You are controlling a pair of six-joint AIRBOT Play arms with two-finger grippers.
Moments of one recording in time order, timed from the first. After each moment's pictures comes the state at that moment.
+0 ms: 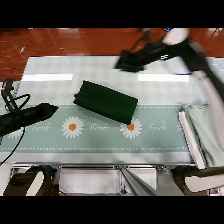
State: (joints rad) left arm 0.12 -0.58 0.53 0.92 -0.93 -1.47; right arm 0.24 -1.55 1.69 -0.95 1.28 1.57
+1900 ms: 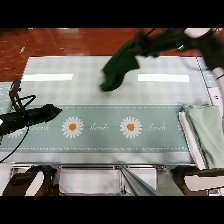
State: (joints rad) left arm 0.12 -0.65 0.53 0.88 -0.97 -1.45; right arm 0.16 -1.59 1.81 -0.84 1.11 1.59
